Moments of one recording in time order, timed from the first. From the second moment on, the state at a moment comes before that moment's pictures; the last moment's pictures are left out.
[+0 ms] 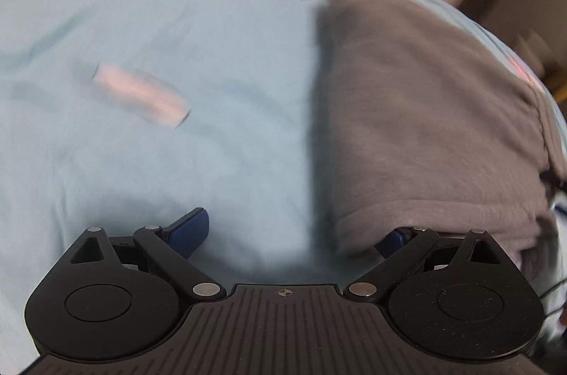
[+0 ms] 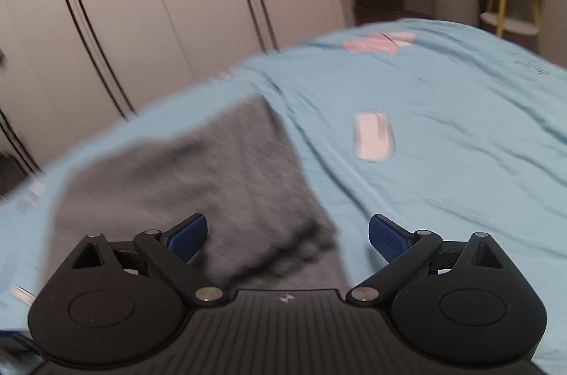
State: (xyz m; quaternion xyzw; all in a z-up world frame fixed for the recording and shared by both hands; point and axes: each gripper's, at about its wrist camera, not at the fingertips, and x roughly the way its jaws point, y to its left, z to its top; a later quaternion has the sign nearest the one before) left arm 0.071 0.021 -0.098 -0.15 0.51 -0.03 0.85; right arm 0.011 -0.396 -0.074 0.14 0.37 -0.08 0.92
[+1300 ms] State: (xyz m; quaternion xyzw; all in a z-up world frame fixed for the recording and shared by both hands) left arm 0.221 -0.004 -0.135 -0.30 0.53 -0.29 0.74; right arm 0.151 -0.478 -0.121 0.36 0.48 0.24 0.76
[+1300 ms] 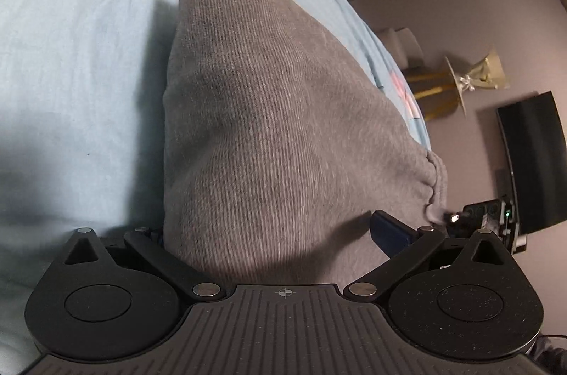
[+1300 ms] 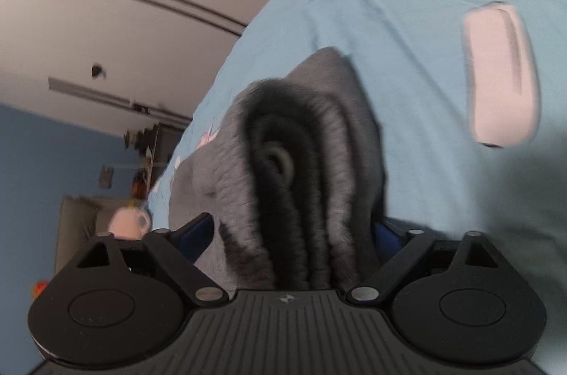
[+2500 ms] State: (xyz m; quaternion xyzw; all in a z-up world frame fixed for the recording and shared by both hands) left arm 0.262 -0.020 -0.022 -0.23 0.40 -0.22 0.86; right arm 0.224 -0.401 -0.017 0.32 0.35 0.23 0.85
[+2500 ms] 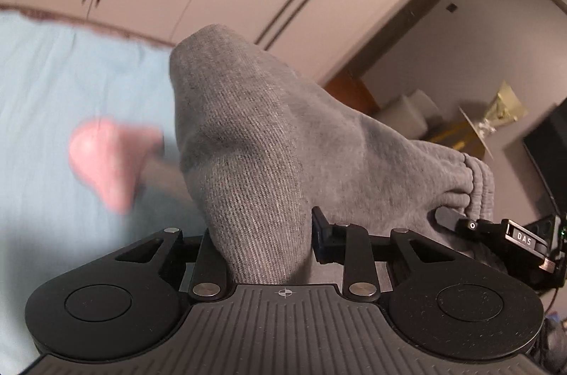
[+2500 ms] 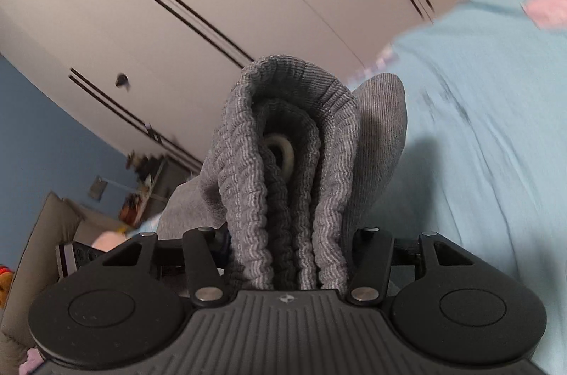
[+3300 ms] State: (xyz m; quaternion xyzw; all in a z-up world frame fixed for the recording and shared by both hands) left arm 0.221 -0.050 -0.075 -0.09 0.47 -0.01 0.88; right arm 0.259 -0.364 -0.052 0.04 0.39 0.03 0.92
